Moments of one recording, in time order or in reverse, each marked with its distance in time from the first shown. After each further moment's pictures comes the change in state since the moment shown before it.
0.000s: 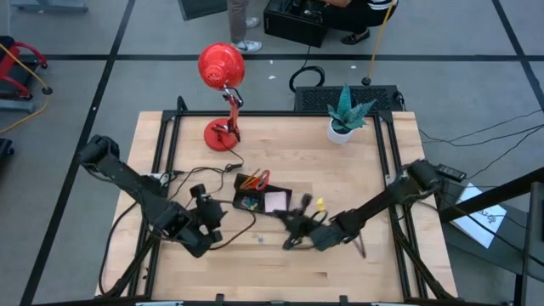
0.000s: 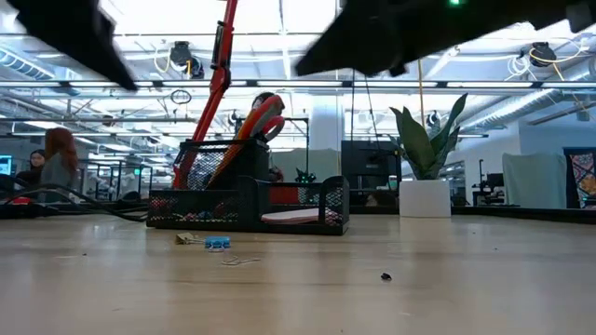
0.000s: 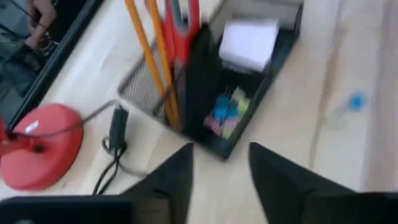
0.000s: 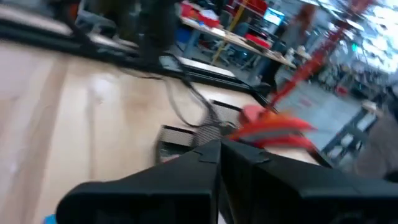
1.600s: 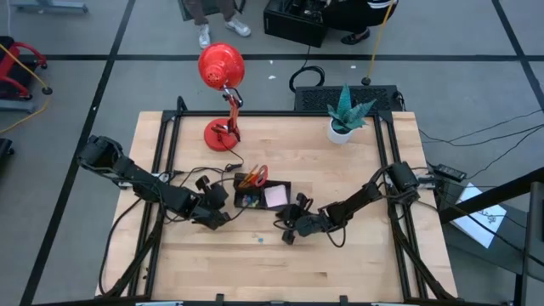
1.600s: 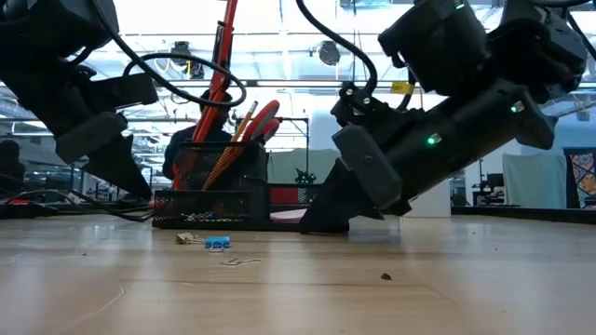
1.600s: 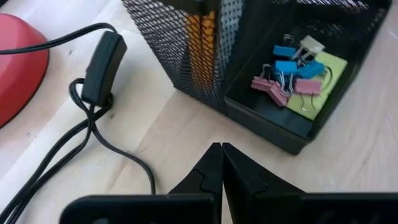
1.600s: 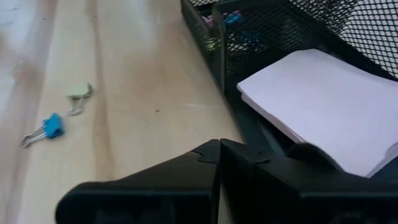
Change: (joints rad) left arm 0.241 0.001 -0.432 0.580 0.107 0.059; right arm -0.161 0.188 -0.090 -0.145 -0.387 0.628
